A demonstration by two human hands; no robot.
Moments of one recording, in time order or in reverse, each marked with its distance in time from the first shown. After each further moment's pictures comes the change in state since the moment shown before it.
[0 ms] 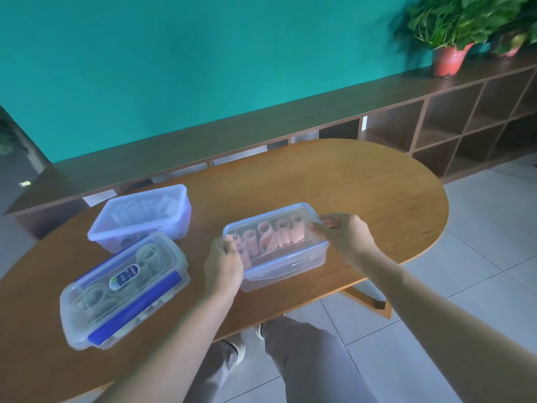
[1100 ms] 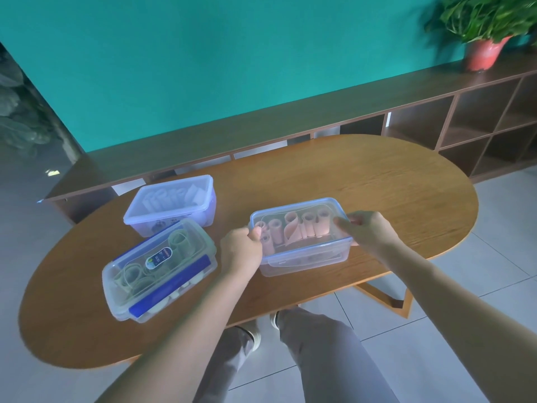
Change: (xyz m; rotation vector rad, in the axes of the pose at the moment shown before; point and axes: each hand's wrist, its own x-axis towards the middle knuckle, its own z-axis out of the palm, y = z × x) left_hand 0.015 -0.009 -0.020 0.276 -0.010 0.152; right_hand -0.009 -0.009 0.003 -0.073 -0.079 0.082
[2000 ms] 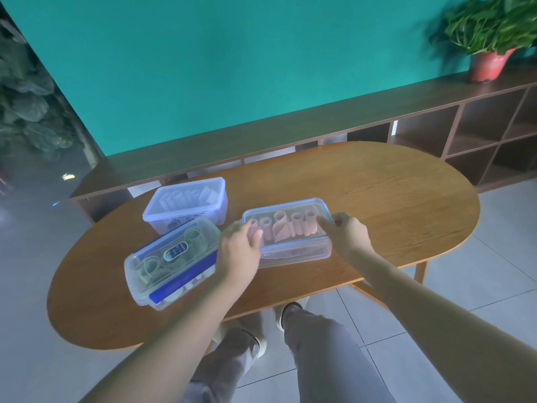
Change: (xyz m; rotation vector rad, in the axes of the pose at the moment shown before) left_hand -0.023 -0.021 -0.031 0.144 0.155 0.400; right_hand -0.016 -0.032 0.046 -0.023 0.090 -0.011
